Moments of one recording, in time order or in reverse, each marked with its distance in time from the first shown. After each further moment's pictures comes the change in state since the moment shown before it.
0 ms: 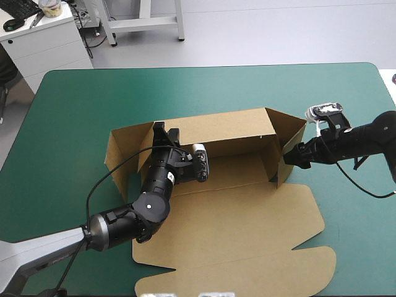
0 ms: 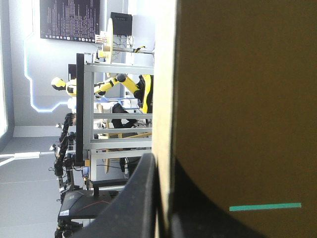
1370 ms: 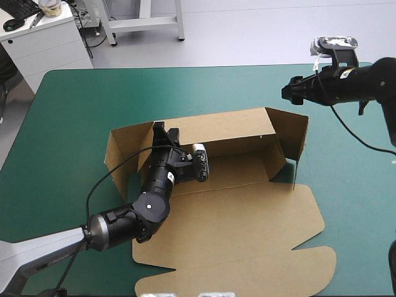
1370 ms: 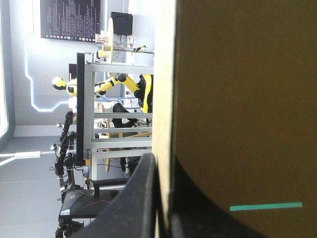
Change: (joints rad) left arm 0.000 0.000 0.000 0.001 0.003 0.000; right arm 0.166 0.114 -0.579 -0.286 0.002 0.588
